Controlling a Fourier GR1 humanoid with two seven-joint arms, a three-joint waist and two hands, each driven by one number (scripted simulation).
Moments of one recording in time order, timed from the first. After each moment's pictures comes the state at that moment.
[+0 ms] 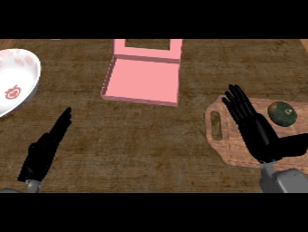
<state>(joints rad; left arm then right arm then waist) -0.02 0.51 -0.36 -1.43 0.22 0.25 -0.01 -0.14 -0.33 0.27 -1.48 -0.47 -0.02 -0.15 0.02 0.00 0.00</state>
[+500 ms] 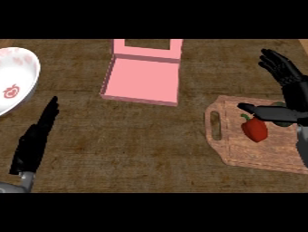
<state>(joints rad) -0.05 0.51 -0.29 -1.46 0.17 0.33 0.00 -0.35 -0.51 0.12 -1.36 -0.28 -0.09 -0.19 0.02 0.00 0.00</state>
